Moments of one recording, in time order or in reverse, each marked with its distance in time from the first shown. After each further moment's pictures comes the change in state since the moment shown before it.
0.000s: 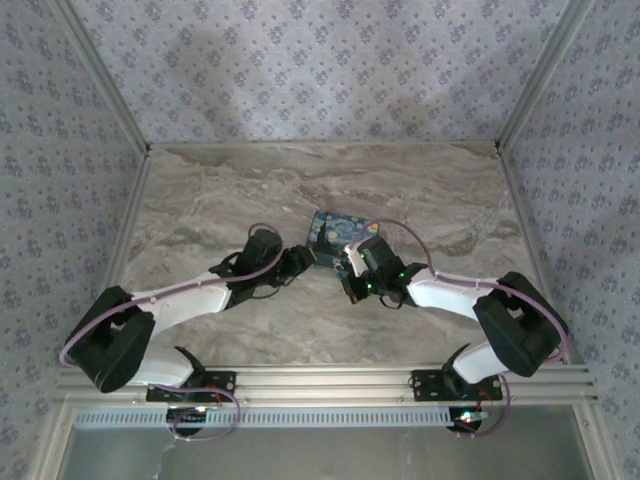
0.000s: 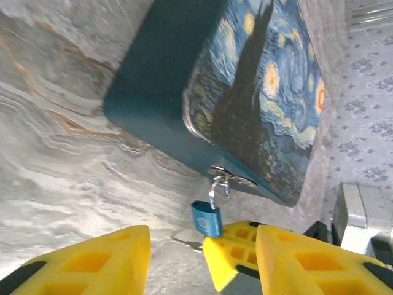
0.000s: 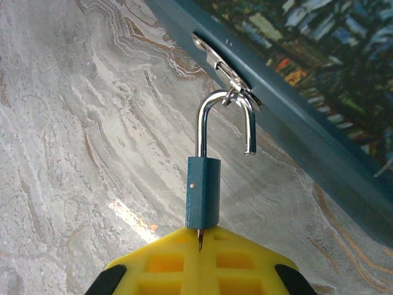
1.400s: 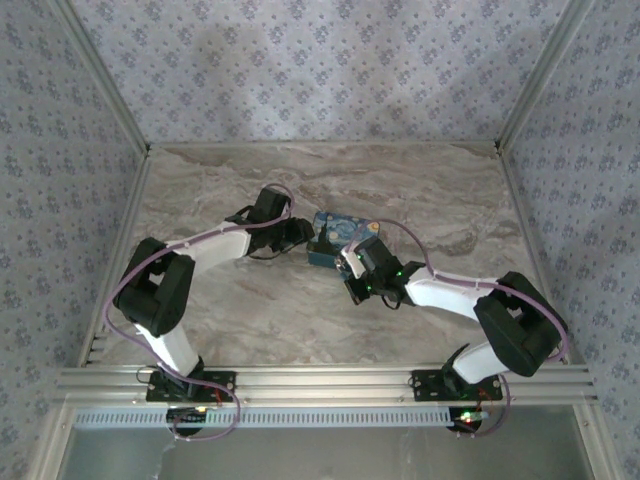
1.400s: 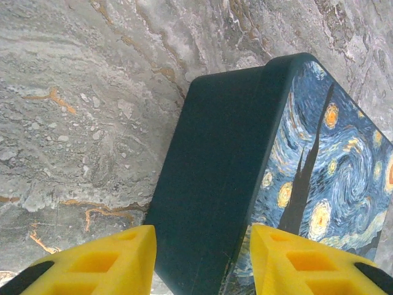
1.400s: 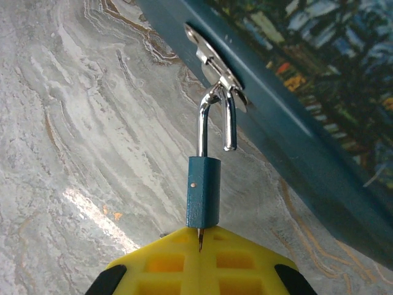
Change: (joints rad) left arm 0.165 0.379 0.430 -0.274 0.130 0.311; right arm 0.025 0.001 0.031 -0.081 0.117 -0.124
